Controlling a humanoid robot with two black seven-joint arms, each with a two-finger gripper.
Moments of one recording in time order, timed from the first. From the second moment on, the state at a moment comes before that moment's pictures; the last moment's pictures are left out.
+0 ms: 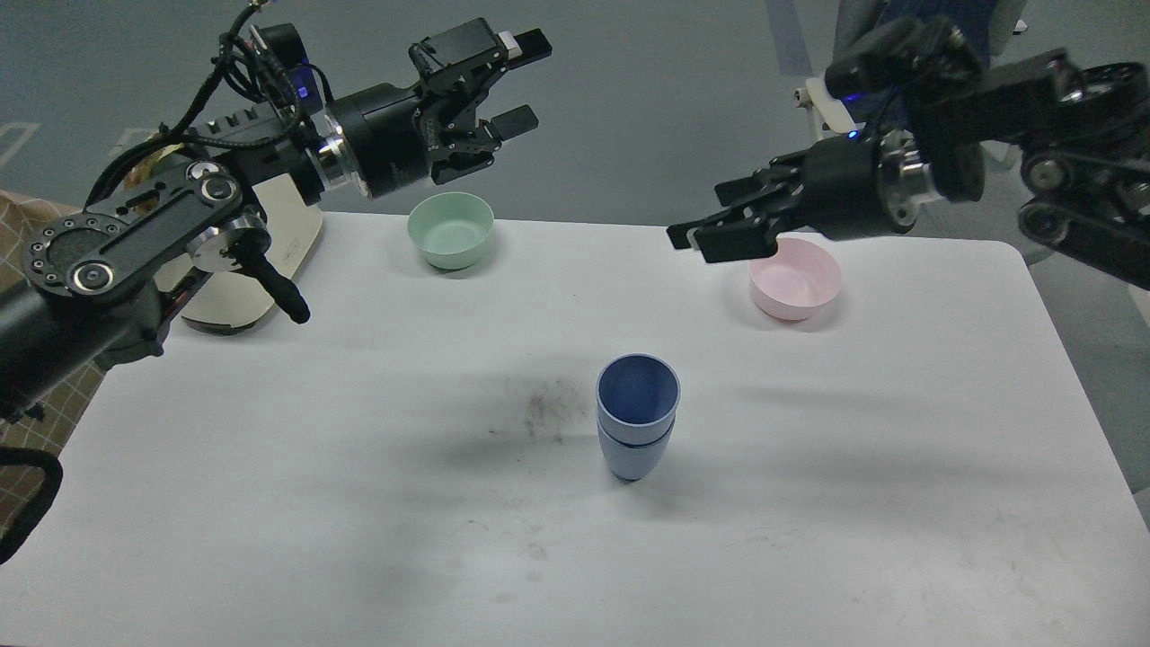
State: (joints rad) left arm -0.93 0.53 -0.67 -1.13 0.78 -0.46 -0.28; right arm 1.49 -0.67 0.06 1.28 -1.40 0.49 0.33
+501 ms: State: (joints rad) left arm -0.90 0.47 -0.72 -0.97 0.51 -0.43 -0.28; right arm 1.12 -0.69 0.41 0.96 -0.57 0.36 0.42
